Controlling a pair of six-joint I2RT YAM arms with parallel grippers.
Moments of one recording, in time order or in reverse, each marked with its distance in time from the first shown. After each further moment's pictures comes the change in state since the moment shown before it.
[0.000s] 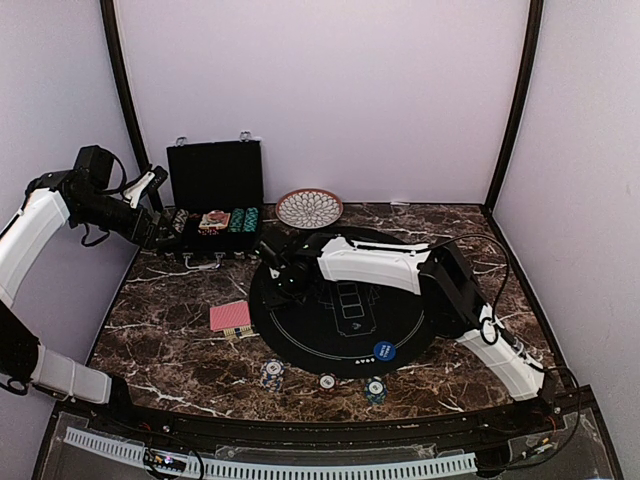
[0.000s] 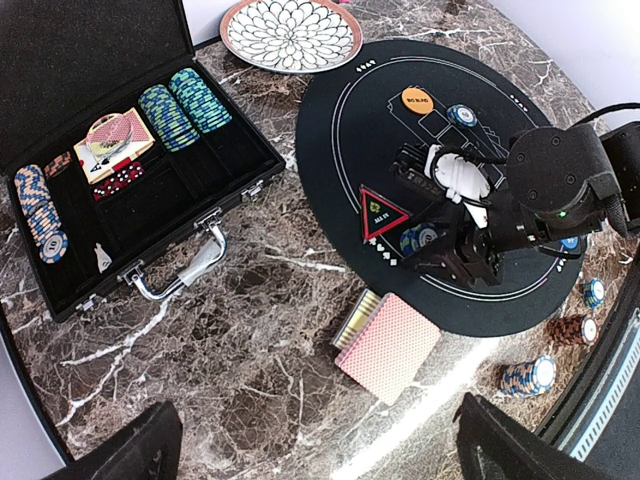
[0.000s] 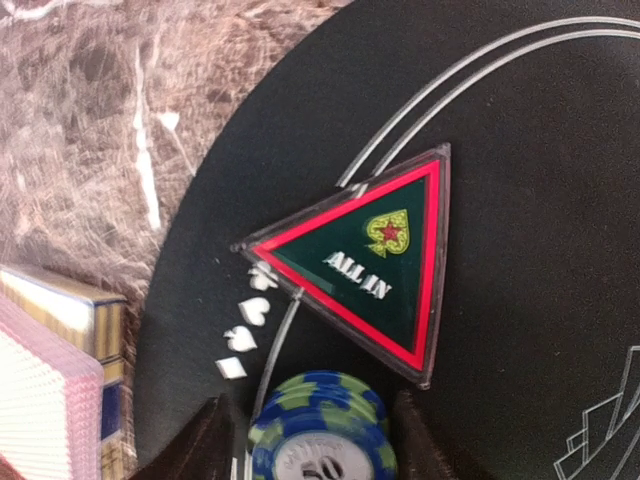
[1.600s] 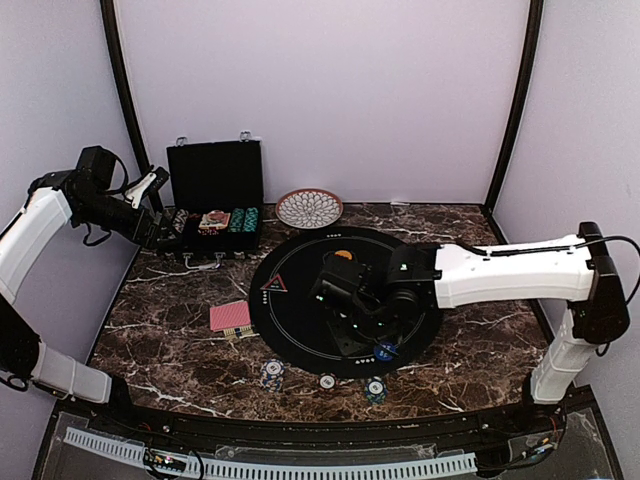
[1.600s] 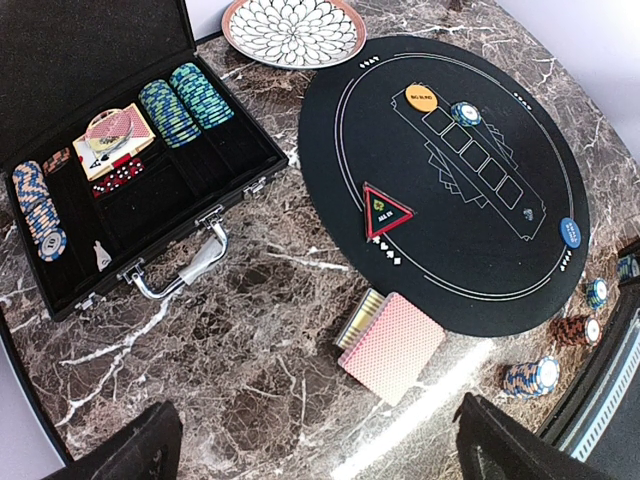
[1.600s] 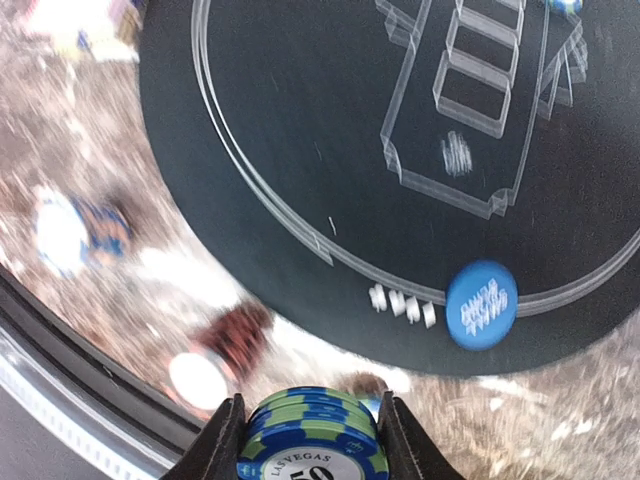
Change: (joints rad) left arm 0.000 0.017 0.000 0.005 -0.005 0.001; right arm 0.244 -0.859 -0.890 -0.168 0.115 0.258
